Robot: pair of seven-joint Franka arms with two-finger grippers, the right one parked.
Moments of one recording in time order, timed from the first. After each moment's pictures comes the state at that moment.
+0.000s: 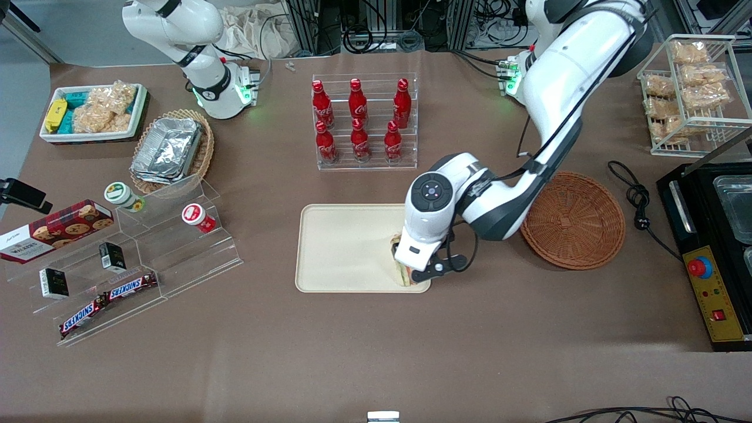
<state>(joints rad) -0.15 0.74 -0.62 -1.39 0.52 1.99 -1.20</state>
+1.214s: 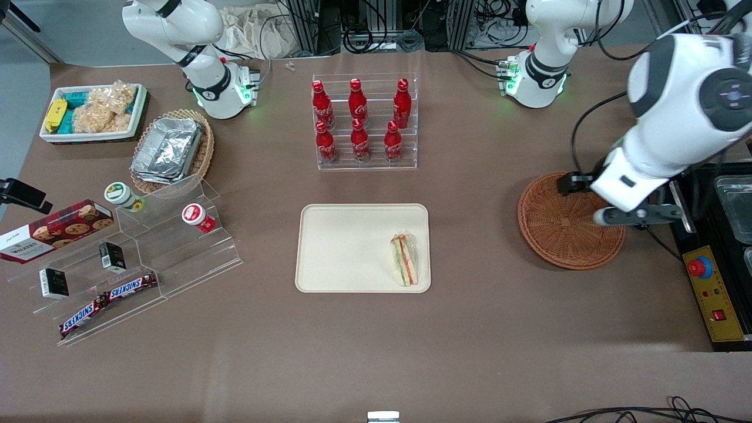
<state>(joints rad) -0.06 0.05 -0.09 -1.75 0.02 1.72 -0.14</state>
